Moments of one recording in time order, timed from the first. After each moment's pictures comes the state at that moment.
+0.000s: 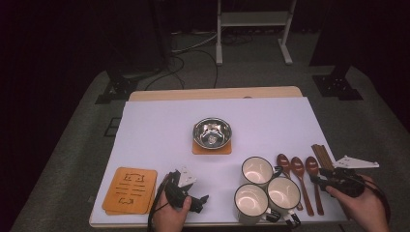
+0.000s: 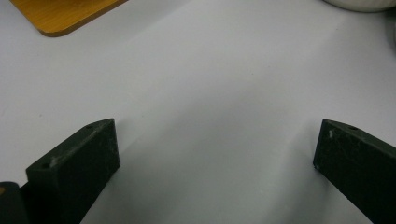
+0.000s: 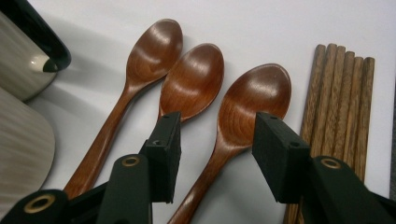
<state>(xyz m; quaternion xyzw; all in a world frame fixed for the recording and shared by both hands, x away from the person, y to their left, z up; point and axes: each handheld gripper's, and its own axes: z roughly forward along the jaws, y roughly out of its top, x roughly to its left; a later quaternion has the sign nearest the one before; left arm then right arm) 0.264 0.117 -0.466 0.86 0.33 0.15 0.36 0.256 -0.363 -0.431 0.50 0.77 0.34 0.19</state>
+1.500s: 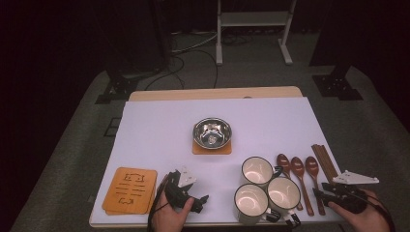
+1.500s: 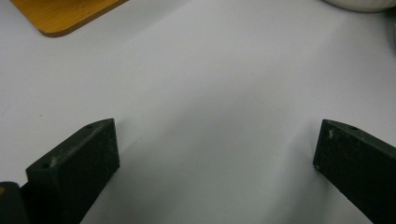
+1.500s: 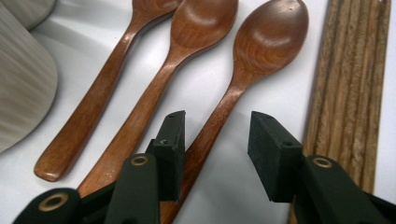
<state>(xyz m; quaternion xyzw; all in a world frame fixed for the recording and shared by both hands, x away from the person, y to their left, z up) 0.264 0.117 -0.466 0.86 0.33 0.15 0.36 0.224 -0.361 -0.447 0.50 0.79 0.30 0.19</state>
